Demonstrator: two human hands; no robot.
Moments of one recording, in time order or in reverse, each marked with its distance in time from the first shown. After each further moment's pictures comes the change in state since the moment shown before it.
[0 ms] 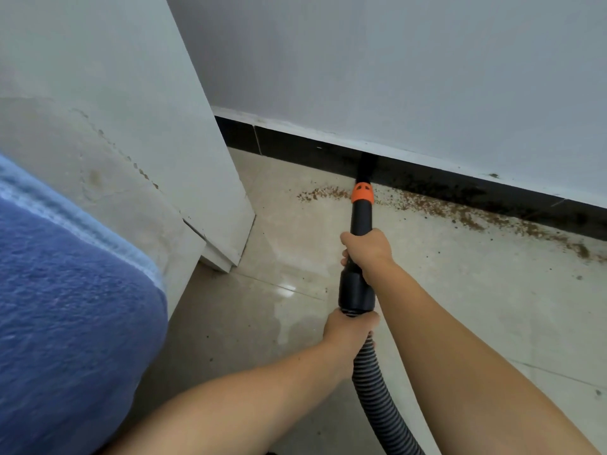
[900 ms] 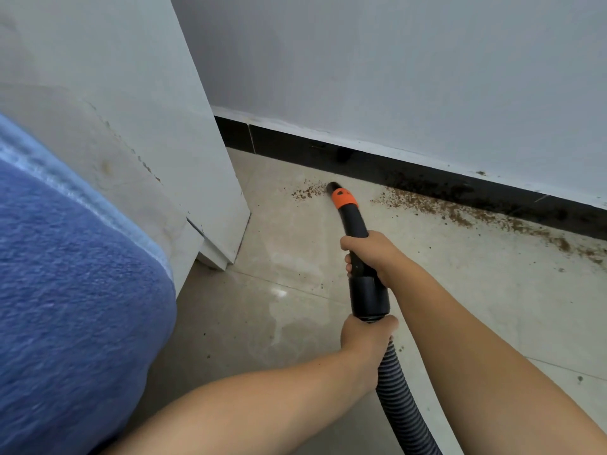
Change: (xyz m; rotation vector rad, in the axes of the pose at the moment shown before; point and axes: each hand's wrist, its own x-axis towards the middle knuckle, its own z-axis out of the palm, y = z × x) left_hand -0.007 -0.031 0.052 -0.237 -0.014 0.016; right_hand -0.023 -0.003 -0.027 -0.012 -0.250 0.035
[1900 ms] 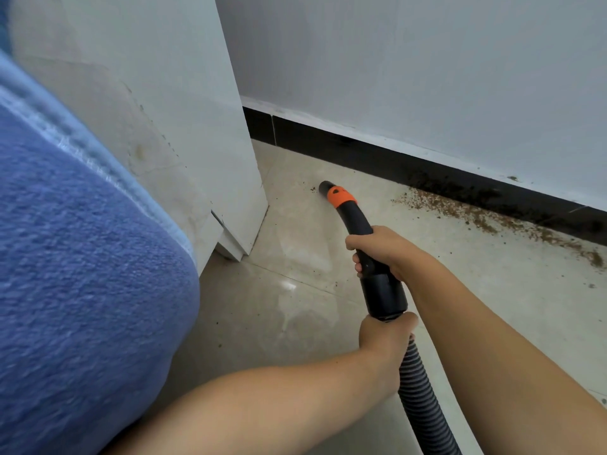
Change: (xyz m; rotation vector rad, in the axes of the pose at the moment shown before) left_hand -0.005 0.008 0.006 -0.131 -0.044 -0.077; right_hand 0.009 -0.012 0.009 -0.184 -0.141 0.011
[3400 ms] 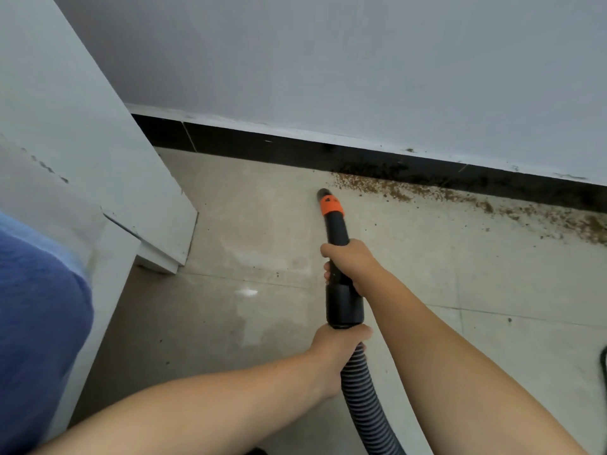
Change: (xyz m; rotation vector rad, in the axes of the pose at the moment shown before) left_hand -0.009 -0.041 -0.012 0.278 -0.179 -0.051; right_hand -0.045 0.064 -0.025 0.324 0.301 0.060
